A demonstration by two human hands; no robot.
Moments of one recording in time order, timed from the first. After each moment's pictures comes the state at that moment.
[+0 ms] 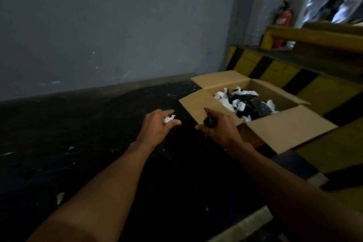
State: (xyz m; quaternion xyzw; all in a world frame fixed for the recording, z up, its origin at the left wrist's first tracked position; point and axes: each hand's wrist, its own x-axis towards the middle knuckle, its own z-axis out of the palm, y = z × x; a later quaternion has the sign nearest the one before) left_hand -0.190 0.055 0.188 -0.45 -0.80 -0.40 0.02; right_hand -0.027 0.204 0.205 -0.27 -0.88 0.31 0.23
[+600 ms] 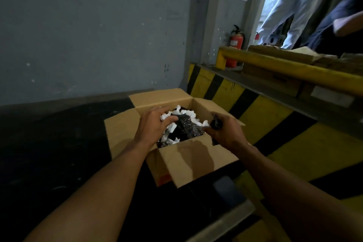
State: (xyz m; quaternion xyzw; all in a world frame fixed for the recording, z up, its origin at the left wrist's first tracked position) left_hand -0.033 0.321 0.232 -0.46 -0.76 -0.46 0.08; right_hand 0.154 0.466 0.242 -0.30 -0.89 0.22 0.28
